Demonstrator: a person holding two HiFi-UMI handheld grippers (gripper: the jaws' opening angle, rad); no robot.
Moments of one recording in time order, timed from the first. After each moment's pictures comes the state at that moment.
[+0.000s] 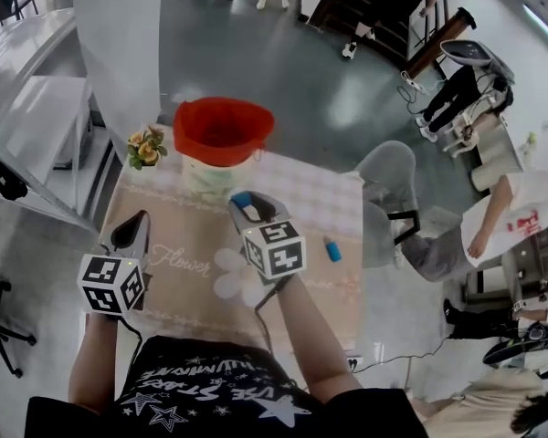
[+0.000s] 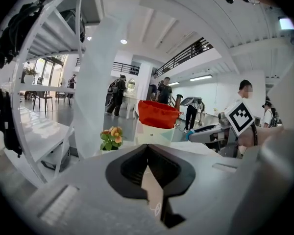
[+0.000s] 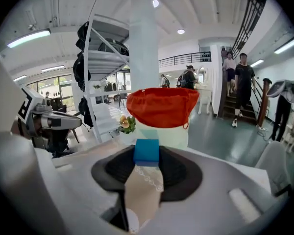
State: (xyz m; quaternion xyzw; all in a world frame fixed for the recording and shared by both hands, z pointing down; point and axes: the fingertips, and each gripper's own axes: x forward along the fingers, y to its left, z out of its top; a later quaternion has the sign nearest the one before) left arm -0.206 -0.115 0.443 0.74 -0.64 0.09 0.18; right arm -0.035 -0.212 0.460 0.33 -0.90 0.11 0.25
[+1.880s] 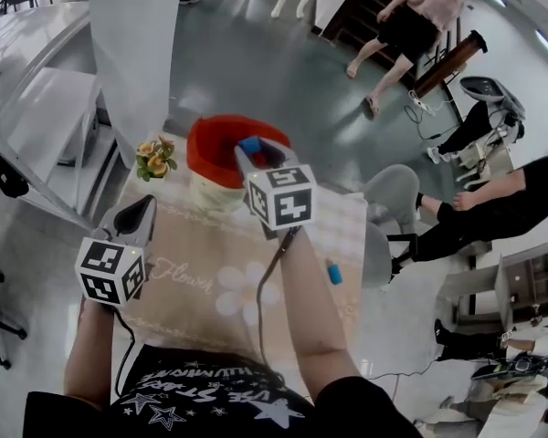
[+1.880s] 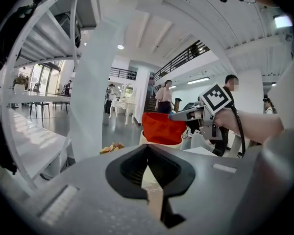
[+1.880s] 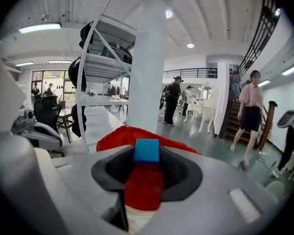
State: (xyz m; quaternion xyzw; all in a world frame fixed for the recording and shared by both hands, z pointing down) left arm -0.228 -0.163 0.412 0.75 -0.64 0.07 0.15; right arm -0.106 -0.323 0.373 0.33 -0.92 0.02 0.22
